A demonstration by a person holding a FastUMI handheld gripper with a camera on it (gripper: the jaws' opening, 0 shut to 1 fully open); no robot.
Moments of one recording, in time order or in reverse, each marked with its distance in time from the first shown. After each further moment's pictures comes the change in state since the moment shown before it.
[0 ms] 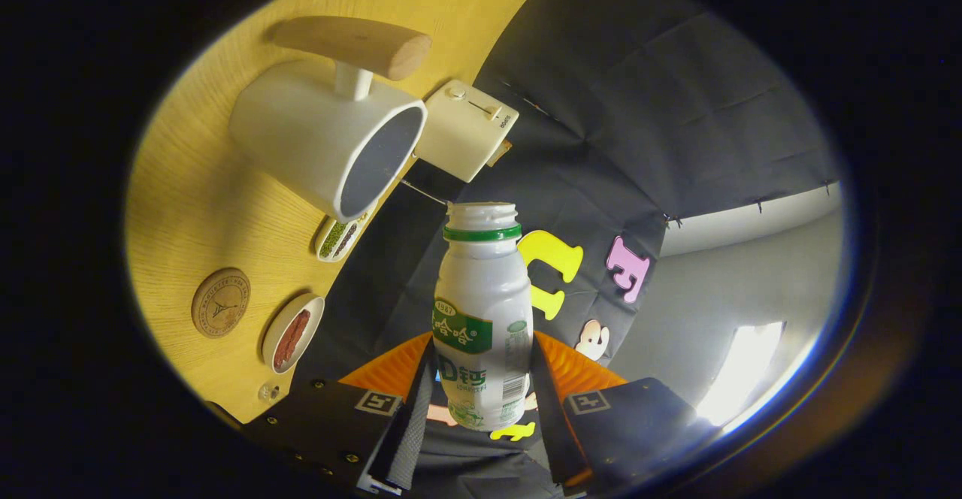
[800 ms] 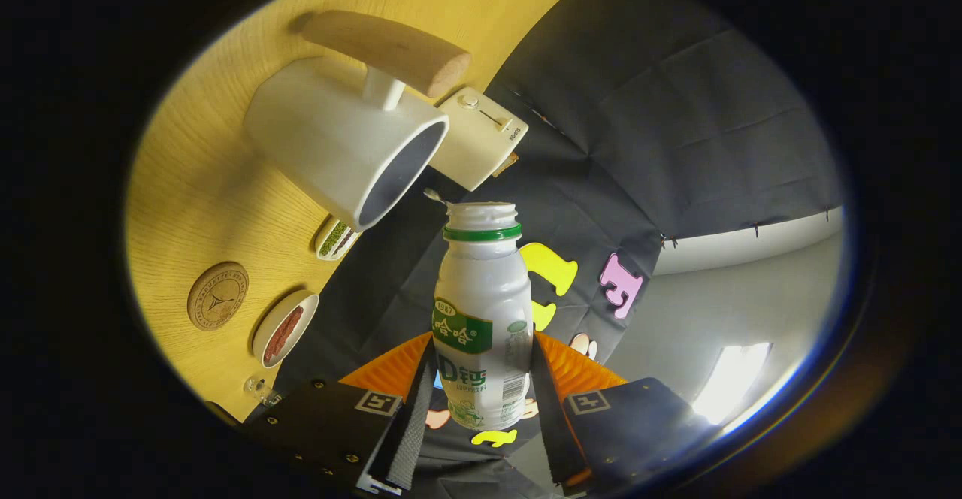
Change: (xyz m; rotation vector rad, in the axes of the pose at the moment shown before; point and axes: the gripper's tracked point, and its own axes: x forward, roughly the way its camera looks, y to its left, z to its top) arm -0.005 0.001 0.010 -0.067 -0.031 -0.018
